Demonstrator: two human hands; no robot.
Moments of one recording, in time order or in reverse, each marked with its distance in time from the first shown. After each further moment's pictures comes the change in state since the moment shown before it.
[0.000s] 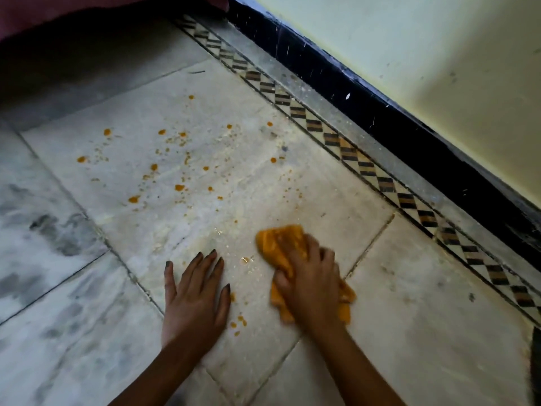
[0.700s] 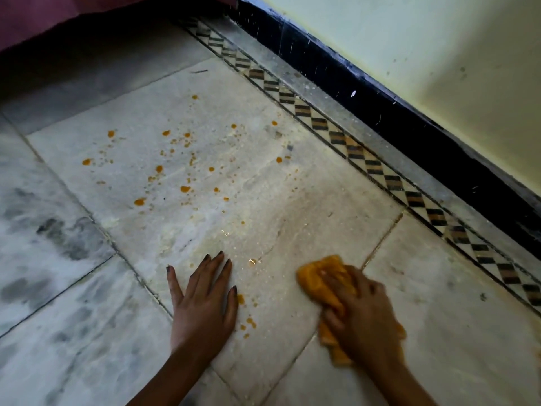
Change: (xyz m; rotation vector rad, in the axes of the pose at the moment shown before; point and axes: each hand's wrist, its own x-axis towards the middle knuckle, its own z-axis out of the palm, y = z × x) left_hand 0.001 -0.002 0.000 -0.016 0.067 -0.002; right_hand -0.041 0.060 -0.017 -0.059 -0.065 -0.095
